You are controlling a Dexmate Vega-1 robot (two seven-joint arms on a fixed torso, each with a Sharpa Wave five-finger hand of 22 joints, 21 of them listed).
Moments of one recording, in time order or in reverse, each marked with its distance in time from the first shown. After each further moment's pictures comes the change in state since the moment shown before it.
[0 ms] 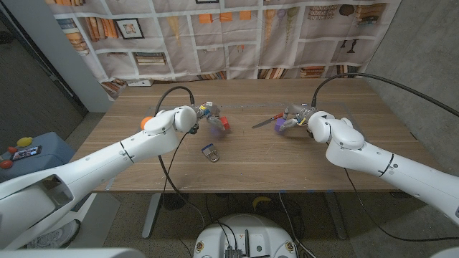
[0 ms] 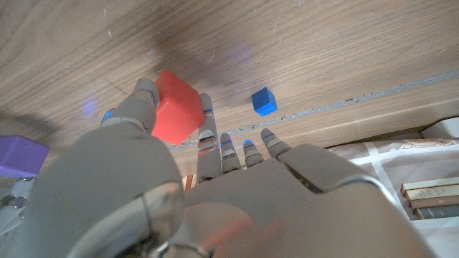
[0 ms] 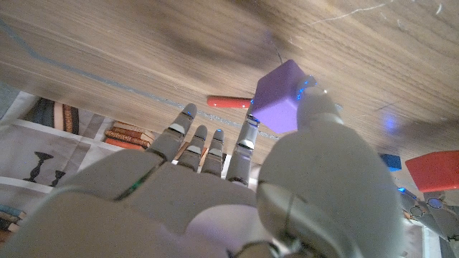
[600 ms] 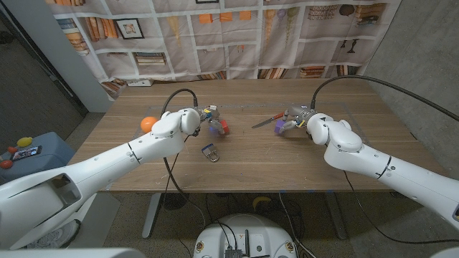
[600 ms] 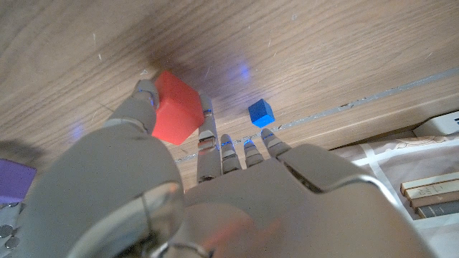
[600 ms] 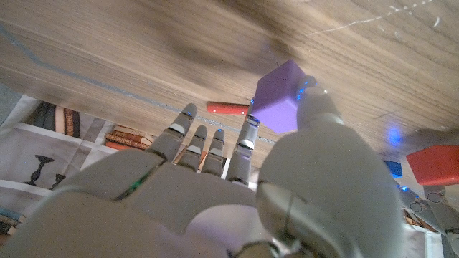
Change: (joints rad) left arm -0.026 -0.034 0.054 0.031 0.096 0.044 -0.055; left_hand -0.004 0.003 -0.008 0.000 -0.001 0.000 0.000 -0.005 -0.001 -0.011 -0.004 0.000 0.000 -0.009 -0.002 0.000 0.000 -0.003 0.003 0.002 0.000; right arm -0.013 0.019 0.002 0.015 -0.024 -0.002 0.009; right_hand 0.000 0.000 -0.003 0.003 -0.003 0.000 0.000 0.000 0.000 0.009 -0.002 0.000 0.000 0.000 0.000 0.000 0.000 0.007 -0.007 0.000 0.000
